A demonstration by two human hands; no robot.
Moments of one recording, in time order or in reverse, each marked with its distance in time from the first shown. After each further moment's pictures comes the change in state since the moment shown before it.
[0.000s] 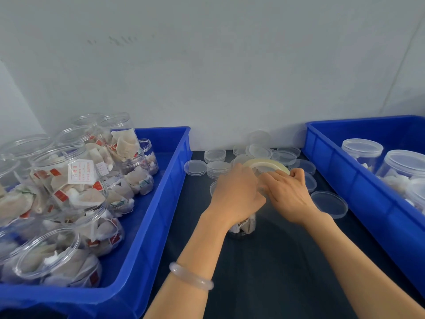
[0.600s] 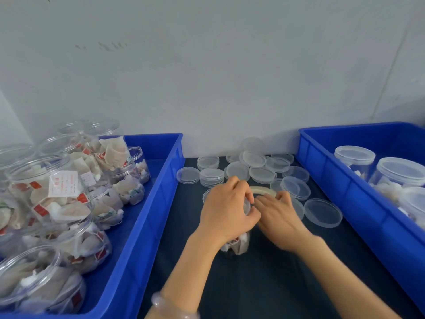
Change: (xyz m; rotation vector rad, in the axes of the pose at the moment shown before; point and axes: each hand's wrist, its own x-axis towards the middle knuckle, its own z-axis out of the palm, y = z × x) left_hand -0.016 -0.005 0.003 -0.122 0.164 0.060; right_hand -0.018 -0.009 0.009 0.045 -0.163 -0.057
